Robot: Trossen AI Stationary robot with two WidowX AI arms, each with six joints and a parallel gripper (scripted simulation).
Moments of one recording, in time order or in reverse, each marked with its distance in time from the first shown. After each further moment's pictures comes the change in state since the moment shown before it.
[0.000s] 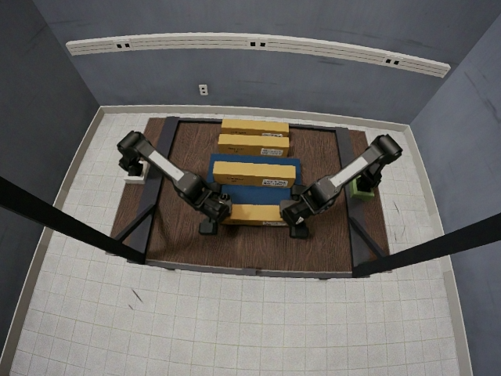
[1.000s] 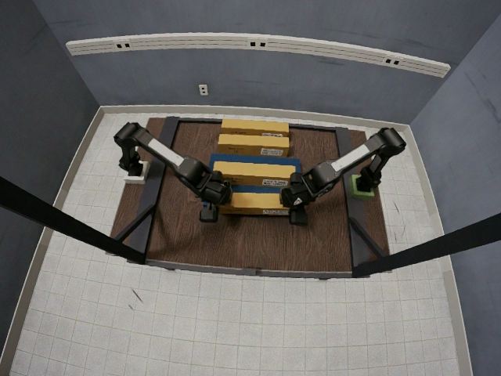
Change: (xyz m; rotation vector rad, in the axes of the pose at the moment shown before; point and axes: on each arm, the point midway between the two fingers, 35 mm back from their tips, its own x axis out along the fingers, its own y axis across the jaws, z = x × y) left arm -0.007 0.042 0.000 -0.007 0.004 -0.016; right arm -0.007 -0.043 0.004 0.005 -0.005 0.021
